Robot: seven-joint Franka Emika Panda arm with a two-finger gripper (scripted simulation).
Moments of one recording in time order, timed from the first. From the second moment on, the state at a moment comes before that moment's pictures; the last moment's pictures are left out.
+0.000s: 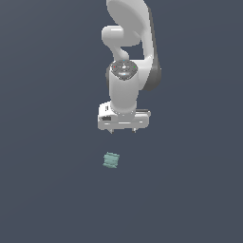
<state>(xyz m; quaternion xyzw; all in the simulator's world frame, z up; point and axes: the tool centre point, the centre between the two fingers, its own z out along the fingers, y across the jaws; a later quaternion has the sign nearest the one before) -0.001 0.006 0.159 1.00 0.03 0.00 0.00</state>
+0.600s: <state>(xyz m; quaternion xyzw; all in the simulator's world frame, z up) 0.006 0.010 0.174 1.00 0.03 0.01 0.00</state>
